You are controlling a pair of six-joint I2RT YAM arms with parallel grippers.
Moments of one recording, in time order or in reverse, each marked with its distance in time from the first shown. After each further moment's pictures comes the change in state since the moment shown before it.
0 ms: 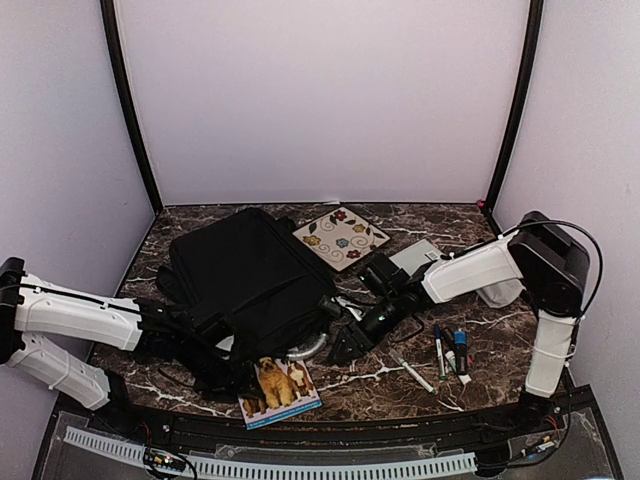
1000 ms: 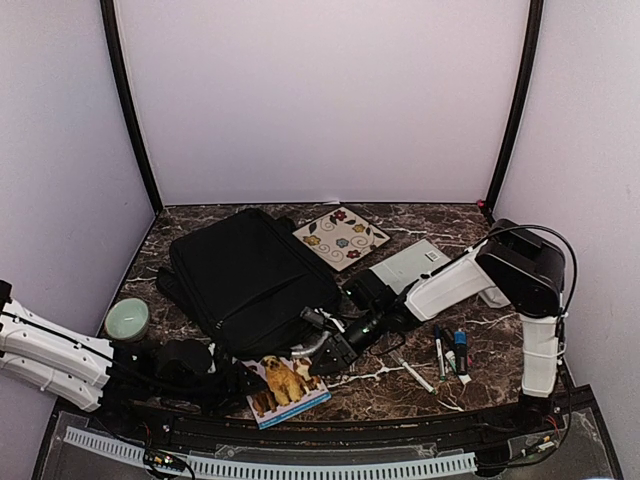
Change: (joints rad) left arm -0.271 -0.239 -0.317 0.516 -0.415 -0.577; right arm 0.074 0.130 -0.026 0.335 -0.151 0.177
